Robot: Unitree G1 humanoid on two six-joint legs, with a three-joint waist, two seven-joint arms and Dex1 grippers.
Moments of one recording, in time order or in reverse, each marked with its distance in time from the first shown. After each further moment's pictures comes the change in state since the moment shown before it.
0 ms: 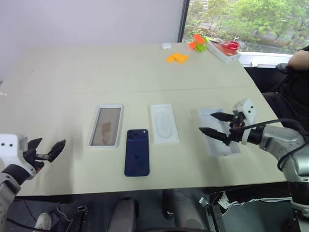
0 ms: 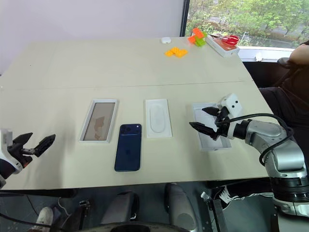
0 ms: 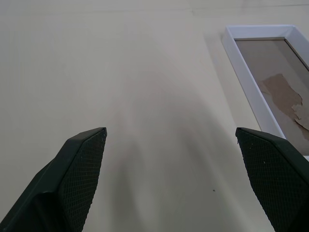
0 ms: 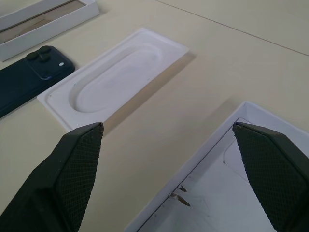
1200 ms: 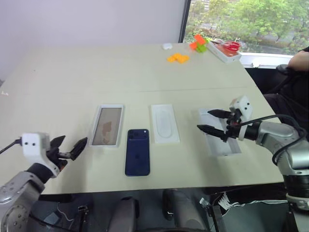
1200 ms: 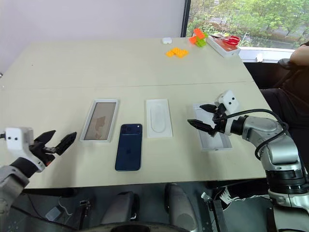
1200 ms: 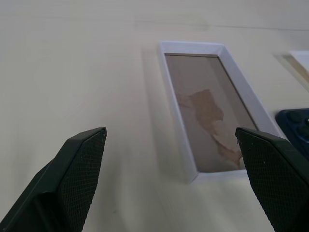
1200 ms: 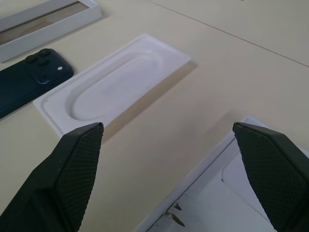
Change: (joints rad) left arm -0.055 -0.107 -0.145 -0.226 -0.105 0.100 0.169; right arm -0.069 0.013 0.043 0.078 -0.041 -0.045 0.030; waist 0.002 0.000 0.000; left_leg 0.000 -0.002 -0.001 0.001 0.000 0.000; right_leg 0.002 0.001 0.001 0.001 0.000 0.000
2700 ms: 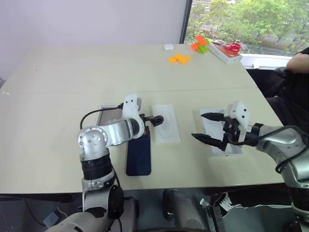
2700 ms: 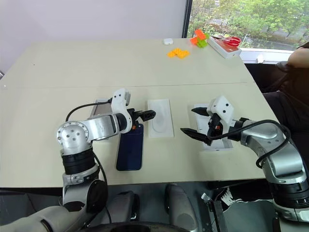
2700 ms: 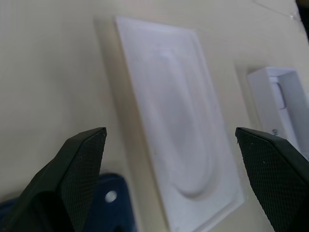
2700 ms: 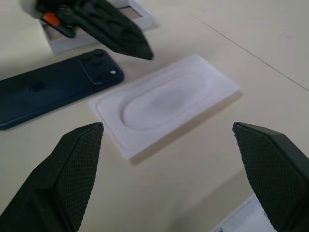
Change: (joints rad) left arm -0.915 -0.592 -0.217 0.425 -0.238 0.763 0.804; right arm 0.099 -0.030 -0.001 -0.262 0.020 0.002 0.008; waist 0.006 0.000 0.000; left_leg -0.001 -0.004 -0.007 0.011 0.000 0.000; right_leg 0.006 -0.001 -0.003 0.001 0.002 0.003
